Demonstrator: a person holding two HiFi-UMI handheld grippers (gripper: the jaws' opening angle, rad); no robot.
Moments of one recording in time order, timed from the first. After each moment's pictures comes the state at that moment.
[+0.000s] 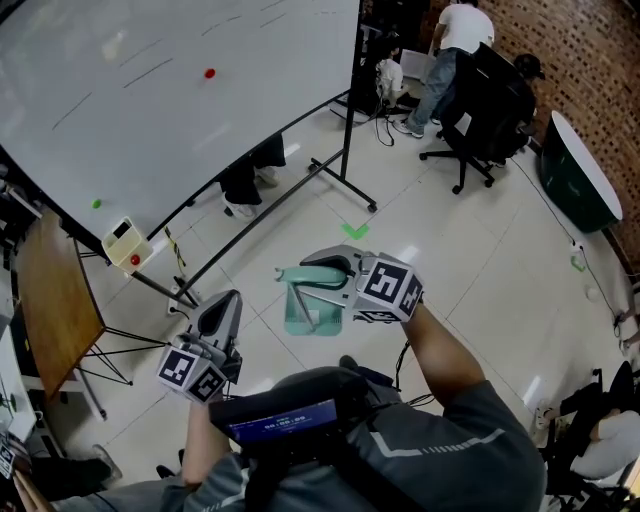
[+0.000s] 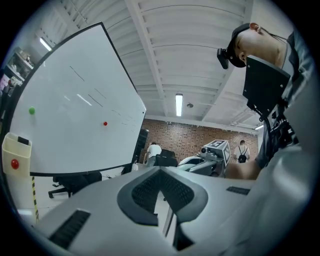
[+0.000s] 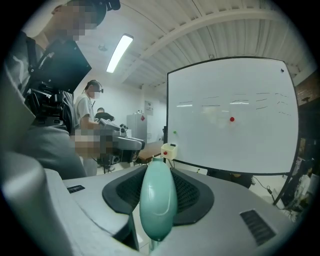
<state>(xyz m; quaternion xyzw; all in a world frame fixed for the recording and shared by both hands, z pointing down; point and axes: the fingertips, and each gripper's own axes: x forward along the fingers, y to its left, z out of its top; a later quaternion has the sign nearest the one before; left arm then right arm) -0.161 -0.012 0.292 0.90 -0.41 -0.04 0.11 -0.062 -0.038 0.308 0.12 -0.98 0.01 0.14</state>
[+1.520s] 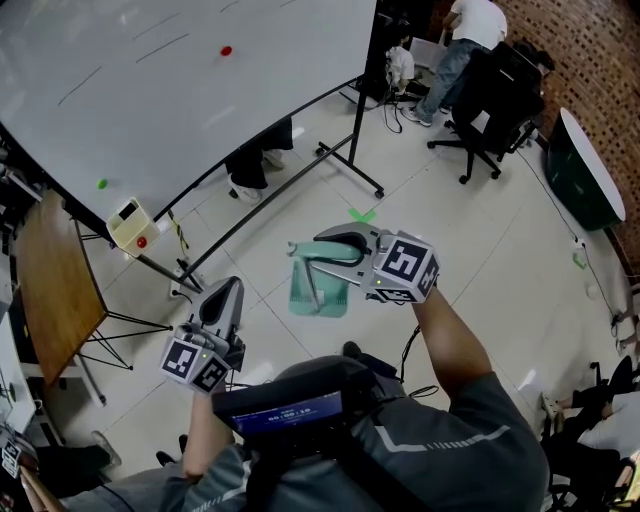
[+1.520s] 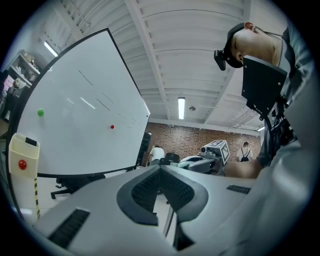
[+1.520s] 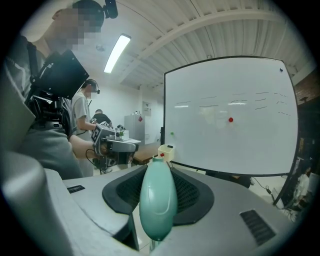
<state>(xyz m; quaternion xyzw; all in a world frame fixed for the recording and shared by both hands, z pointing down) -0.213 -0.021 0.304 0.90 -0.42 -0.06 0.10 -0.093 -0.064 0.306 0.13 -0.98 0.01 0.13</state>
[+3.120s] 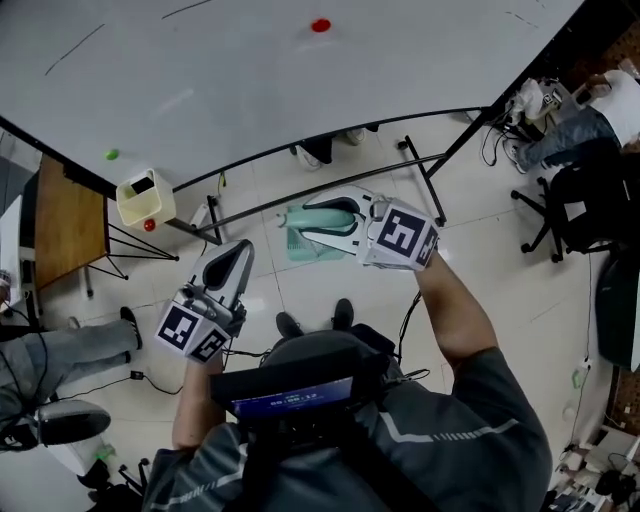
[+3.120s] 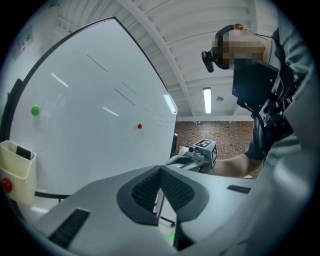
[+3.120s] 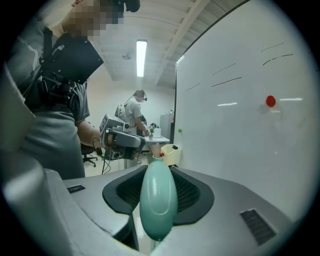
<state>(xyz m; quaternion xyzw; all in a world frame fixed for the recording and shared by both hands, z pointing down) -0.260 -0.339 0.341 0.82 -0.56 -0.05 0.10 -0.211 -0.399 0.359 -0.15 -0.98 -0.05 0.13</state>
